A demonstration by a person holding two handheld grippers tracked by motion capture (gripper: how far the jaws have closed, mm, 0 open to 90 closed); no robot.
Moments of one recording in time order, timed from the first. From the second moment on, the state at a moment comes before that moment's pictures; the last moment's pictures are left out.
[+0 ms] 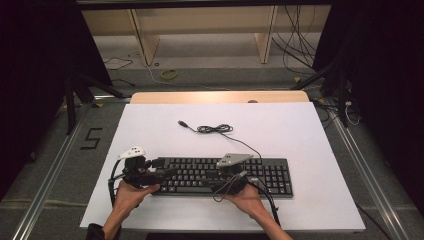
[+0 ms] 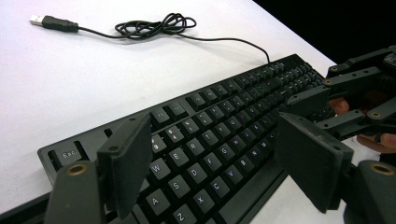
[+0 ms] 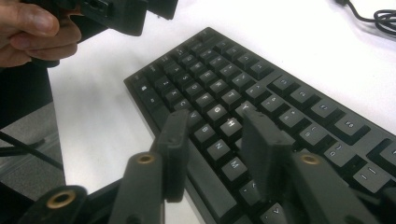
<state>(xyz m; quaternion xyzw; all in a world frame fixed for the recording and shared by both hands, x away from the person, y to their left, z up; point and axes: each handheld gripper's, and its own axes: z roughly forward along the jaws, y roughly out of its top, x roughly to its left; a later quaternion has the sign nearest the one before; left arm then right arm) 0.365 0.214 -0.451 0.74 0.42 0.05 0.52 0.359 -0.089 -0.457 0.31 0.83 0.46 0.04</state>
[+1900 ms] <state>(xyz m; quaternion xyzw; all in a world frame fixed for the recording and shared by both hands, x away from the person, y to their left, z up) 0.347 0.229 -0.456 0.73 0.42 0.06 0.53 0.355 -0.064 -0.485 0.28 0.87 0.40 0.03</state>
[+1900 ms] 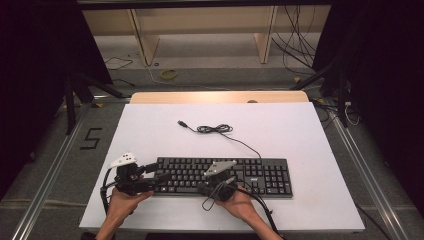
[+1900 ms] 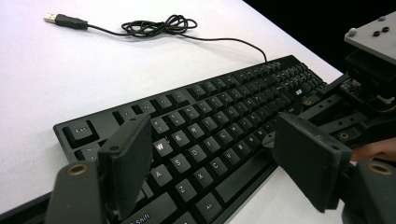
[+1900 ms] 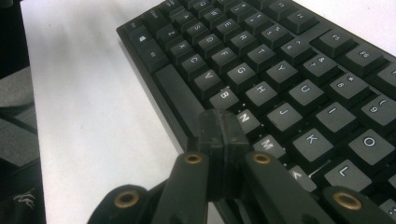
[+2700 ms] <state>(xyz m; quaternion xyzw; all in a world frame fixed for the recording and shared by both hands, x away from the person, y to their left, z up) 0.348 0.228 -0.458 0.74 0.43 0.05 0.52 0.366 -0.080 -0.465 0.31 0.84 0.45 0.03</state>
